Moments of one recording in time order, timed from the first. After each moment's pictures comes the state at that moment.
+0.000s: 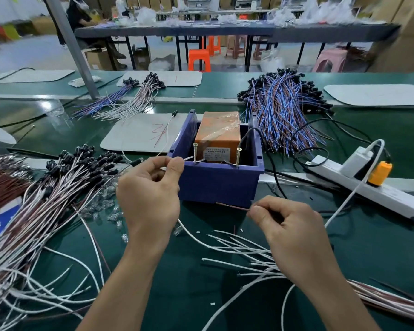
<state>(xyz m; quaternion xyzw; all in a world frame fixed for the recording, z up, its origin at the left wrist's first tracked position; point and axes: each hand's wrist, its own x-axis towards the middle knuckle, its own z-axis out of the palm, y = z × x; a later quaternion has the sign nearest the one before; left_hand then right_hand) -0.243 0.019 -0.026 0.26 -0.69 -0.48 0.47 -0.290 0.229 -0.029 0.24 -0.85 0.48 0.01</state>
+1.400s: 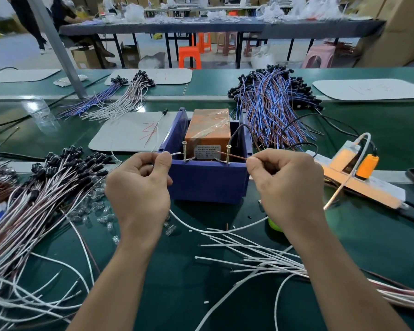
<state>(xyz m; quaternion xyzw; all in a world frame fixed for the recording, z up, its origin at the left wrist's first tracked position) -0.251 0.018 -0.022 0.27 -0.68 -0.49 0.47 -0.335 0.206 -0.005 0.22 -0.83 0.47 0.20</state>
